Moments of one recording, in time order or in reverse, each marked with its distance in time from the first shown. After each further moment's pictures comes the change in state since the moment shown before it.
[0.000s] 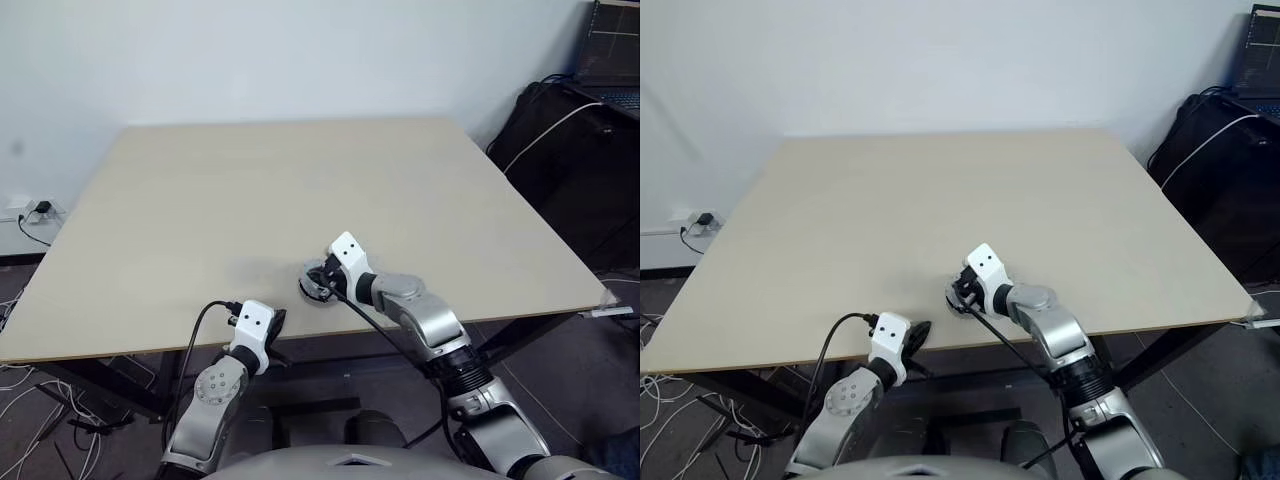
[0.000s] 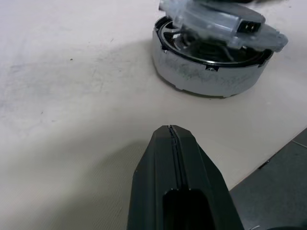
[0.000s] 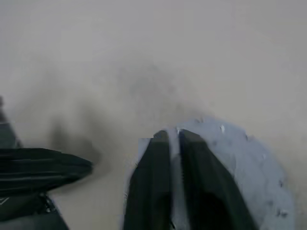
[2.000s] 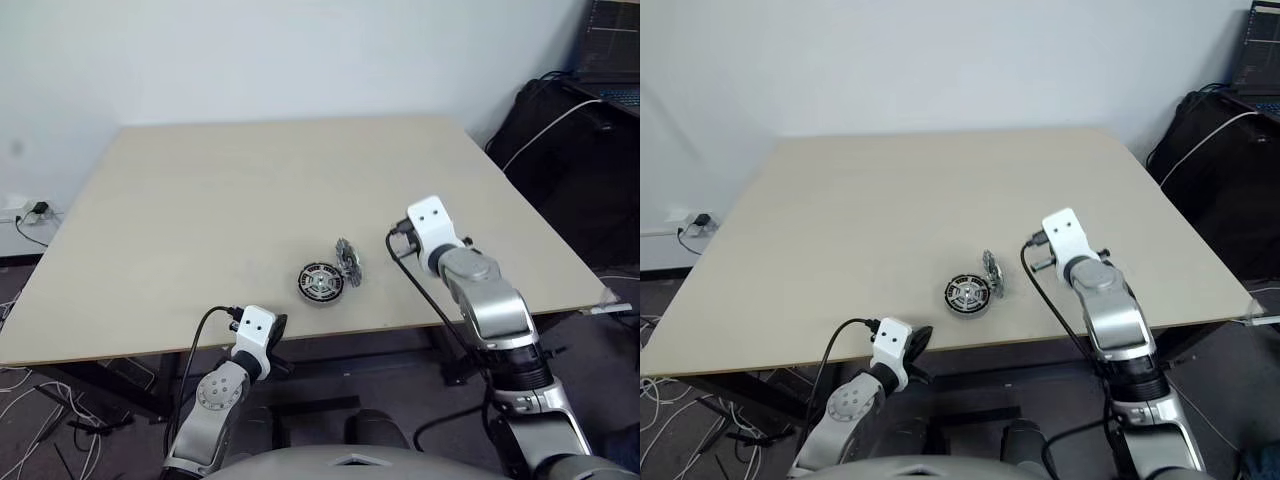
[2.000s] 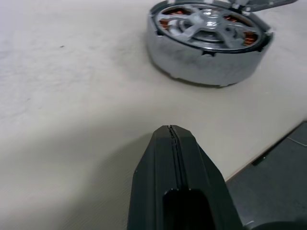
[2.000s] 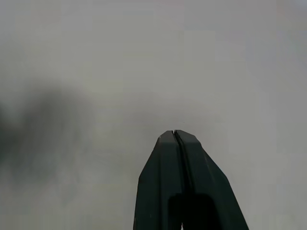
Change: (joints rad) left arm 0.018 -0.005 -0.014 0.021 0.000 -0.015 -0.003; right arm 0.062 -0.159 -0.177 -0.263 -0.194 0.427 -0.345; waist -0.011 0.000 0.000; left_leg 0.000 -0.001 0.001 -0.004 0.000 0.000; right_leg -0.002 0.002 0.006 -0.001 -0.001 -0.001
